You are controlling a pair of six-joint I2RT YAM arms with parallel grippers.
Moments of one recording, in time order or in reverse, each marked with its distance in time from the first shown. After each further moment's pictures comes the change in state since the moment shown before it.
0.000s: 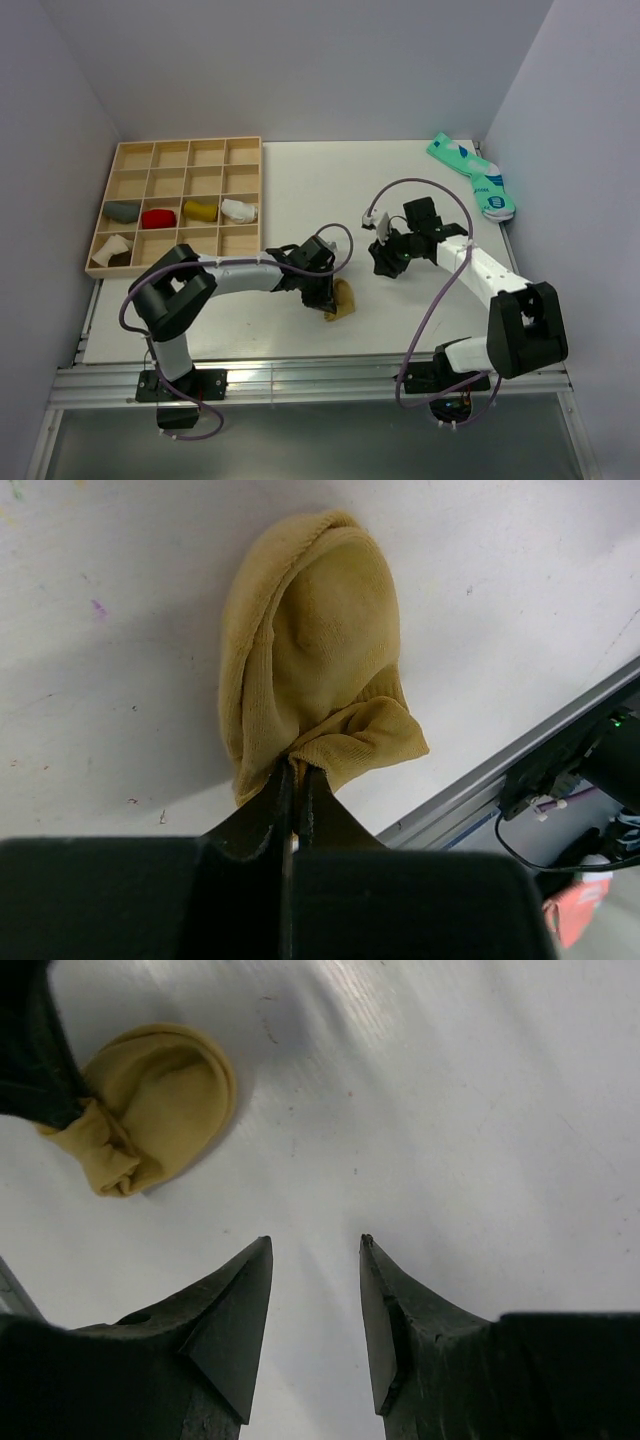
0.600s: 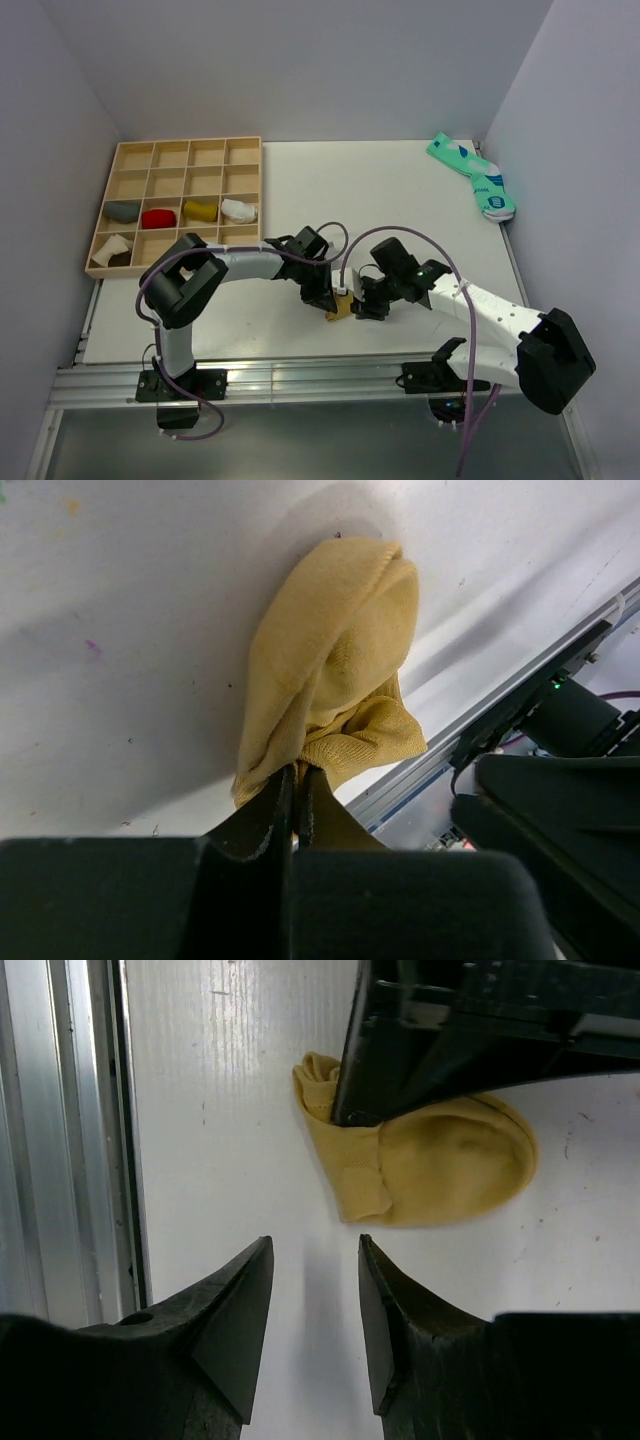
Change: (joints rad) left arm 0.095 0.087 0.042 -0.016 0.246 -0.008; right arm 0.377 -0.222 -0.197 -0.010 -0.044 -0.181
